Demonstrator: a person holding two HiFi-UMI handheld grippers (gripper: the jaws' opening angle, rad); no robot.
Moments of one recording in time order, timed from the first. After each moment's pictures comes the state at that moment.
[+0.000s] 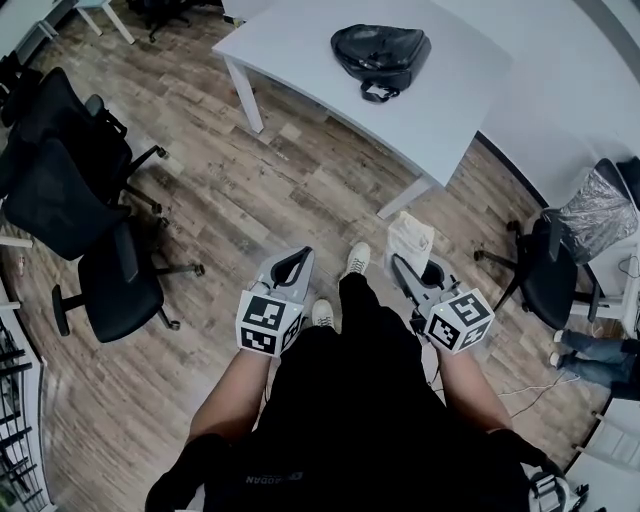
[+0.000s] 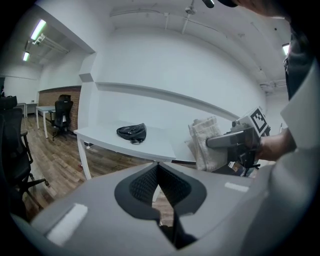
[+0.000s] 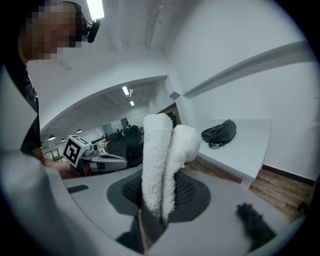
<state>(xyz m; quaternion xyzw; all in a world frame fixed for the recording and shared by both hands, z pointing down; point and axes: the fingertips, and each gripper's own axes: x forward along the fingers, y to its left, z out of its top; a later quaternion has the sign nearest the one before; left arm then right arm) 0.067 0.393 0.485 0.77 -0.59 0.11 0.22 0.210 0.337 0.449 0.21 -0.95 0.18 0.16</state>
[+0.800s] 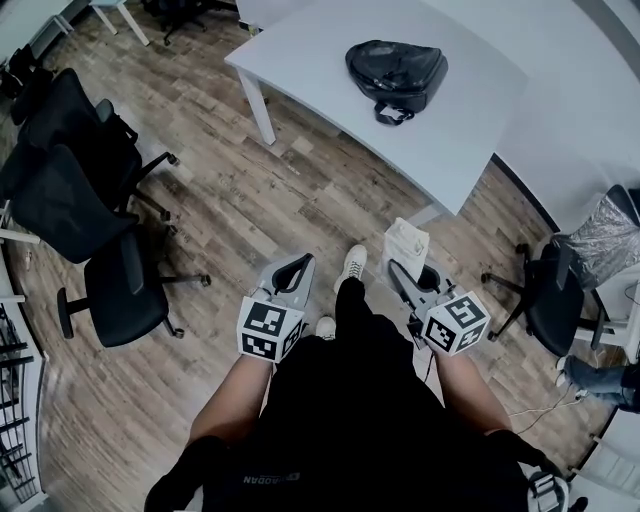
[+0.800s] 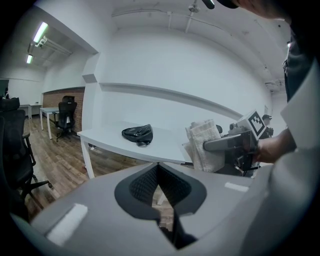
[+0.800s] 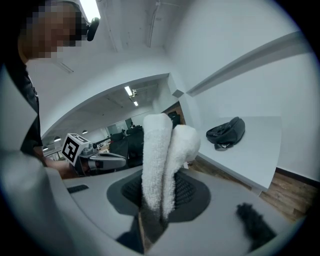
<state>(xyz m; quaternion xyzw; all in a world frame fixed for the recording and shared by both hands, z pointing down) 0.035 0.351 0.491 0.76 -0.61 0.11 0.22 0.171 0.288 0.468 0.18 -0.95 0.19 0.16</state>
